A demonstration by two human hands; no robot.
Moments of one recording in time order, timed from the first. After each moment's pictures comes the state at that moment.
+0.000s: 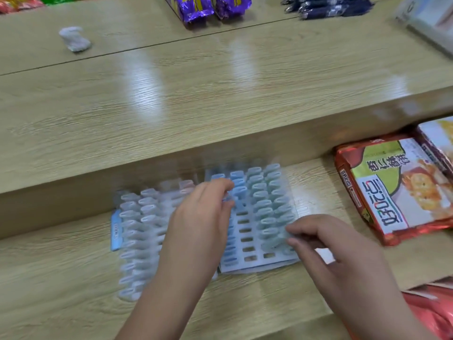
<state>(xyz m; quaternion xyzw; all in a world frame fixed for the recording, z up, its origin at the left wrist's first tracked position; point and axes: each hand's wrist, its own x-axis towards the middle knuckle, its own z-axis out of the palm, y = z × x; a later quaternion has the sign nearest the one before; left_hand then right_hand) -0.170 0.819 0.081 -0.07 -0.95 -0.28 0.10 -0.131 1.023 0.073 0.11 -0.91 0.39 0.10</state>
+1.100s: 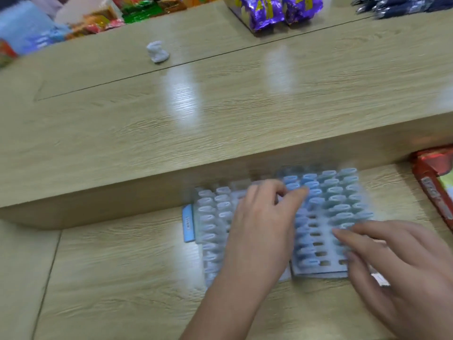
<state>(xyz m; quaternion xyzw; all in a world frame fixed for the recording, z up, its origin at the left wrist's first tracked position) -0.165 0.784 0.074 -0.15 -0.95 -0.24 0.12 -0.130 0.985 0.065 0.20 -0.93 0.21 0.23</state>
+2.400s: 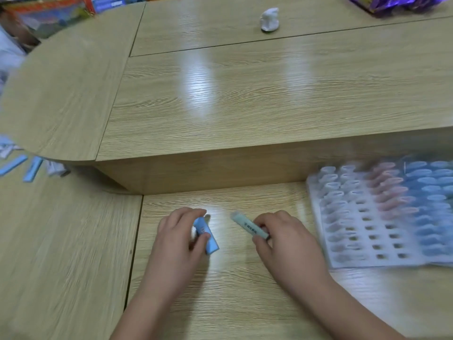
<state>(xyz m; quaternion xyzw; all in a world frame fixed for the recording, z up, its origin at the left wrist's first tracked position) -0.062 0.478 0.015 0.11 -0.95 -0.30 -0.01 -0.109 0.688 0.019 0.13 -0.96 0.25 -0.10</state>
